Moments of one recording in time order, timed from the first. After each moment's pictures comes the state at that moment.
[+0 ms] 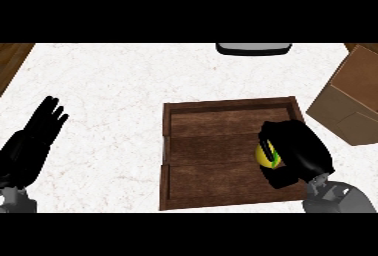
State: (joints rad) left arm -0.04 0.20 0.23 -1.67 0.20 -0.11 0.31; right arm -0.20 -0.29 0.30 -1.79 0.99 0.47 0.28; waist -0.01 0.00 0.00
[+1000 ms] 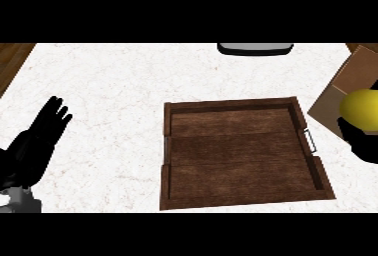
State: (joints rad) left arm -0.04 0.18 0.22 -1.66 0.18 -0.12 0.29; right arm -0.49 -0.32 -0.16 -2.16 0.85 0.66 0.56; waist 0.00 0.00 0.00
